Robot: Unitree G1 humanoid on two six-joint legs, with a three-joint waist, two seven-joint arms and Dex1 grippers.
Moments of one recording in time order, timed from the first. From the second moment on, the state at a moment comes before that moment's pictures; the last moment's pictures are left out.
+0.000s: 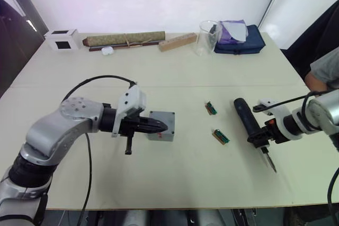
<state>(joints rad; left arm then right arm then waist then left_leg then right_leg) -0.51 0.82 -0.10 -0.46 -0.67 0.79 -1.05 -0.74 -1.09 0.30 0.13 0.61 1.55 0.74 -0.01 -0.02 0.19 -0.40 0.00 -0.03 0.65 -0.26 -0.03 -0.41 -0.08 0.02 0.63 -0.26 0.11</state>
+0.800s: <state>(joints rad) -0.52 0.74 -0.12 -0.17 -0.54 0.72 -1.02 -0.52 -0.22 -0.14 -0.42 0.68 0.60 0.31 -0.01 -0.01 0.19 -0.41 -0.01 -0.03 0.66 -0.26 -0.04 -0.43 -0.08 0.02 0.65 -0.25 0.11</state>
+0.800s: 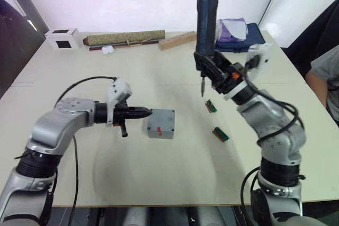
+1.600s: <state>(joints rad) -0.52 0.67 -0.18 -0.11 -0.43 0.62 -1.04 -0.41 -0.04 0.08 -0.34 0.43 0.35 0.27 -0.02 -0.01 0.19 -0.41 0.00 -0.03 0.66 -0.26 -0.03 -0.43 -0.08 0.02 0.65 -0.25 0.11</state>
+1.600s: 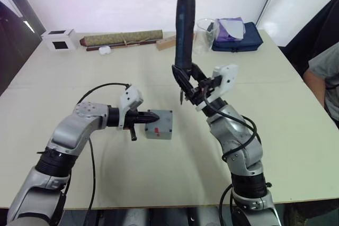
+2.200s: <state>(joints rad) -0.51 0.78 -0.02 -0.34 -0.65 0.79 -1.11 -0.28 -0.97 -0.48 -0.40 1.48 1.41 -0.11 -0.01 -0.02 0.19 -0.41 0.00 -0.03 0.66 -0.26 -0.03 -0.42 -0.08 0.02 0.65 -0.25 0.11</state>
